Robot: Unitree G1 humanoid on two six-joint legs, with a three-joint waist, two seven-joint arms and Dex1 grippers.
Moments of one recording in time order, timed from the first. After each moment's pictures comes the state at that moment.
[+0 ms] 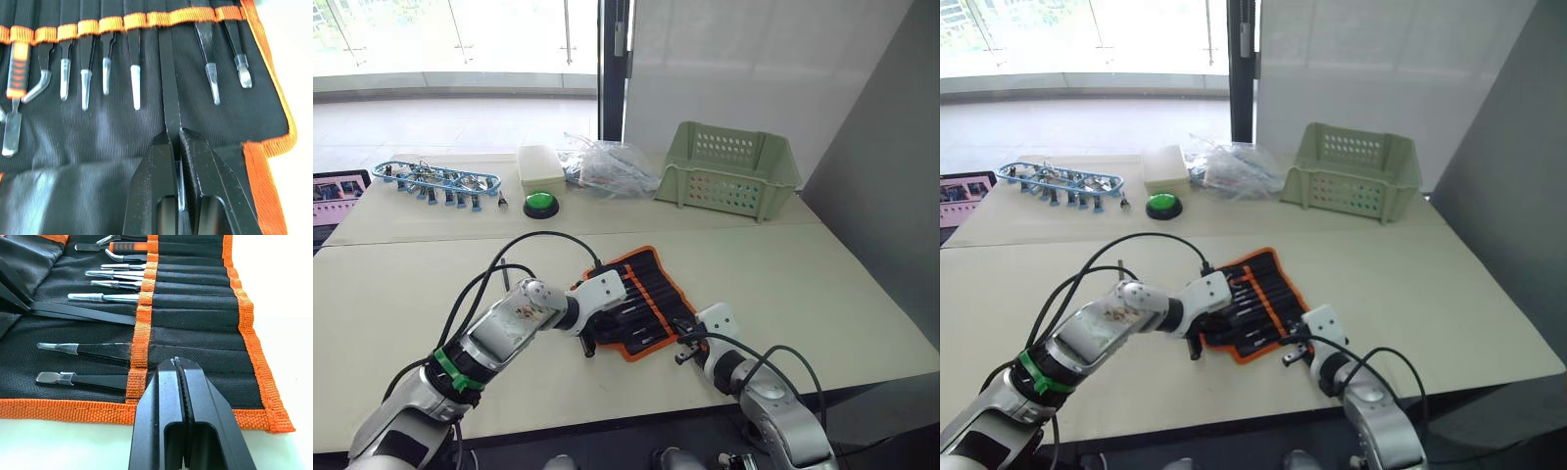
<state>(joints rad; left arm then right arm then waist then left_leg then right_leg) -0.65 0.64 -0.52 -0.22 -0.20 0.93 -0.80 0.03 -0.26 0.15 -0.30 0.14 0.46 0.34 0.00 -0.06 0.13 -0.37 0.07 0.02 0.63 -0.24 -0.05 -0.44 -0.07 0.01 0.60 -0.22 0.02</state>
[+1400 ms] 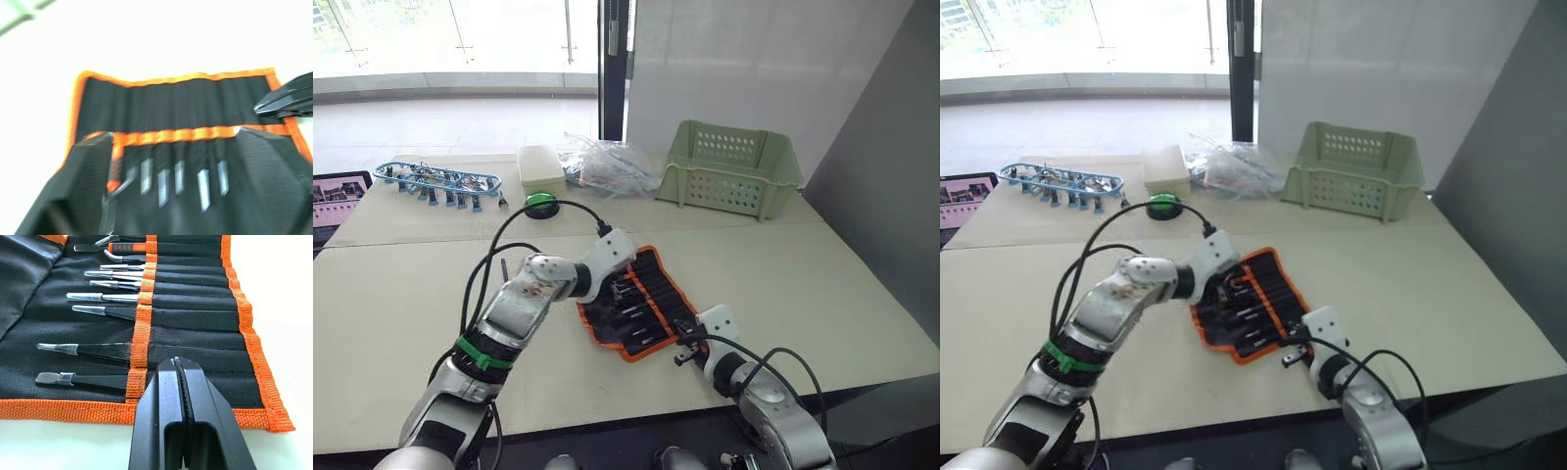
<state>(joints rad) -0.61 0.51 -0.22 -0.24 -0.16 0.87 -0.79 0.04 -0.26 0.16 -0.32 0.14 0.46 0.32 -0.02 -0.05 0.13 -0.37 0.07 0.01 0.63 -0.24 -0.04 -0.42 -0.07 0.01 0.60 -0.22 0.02</state>
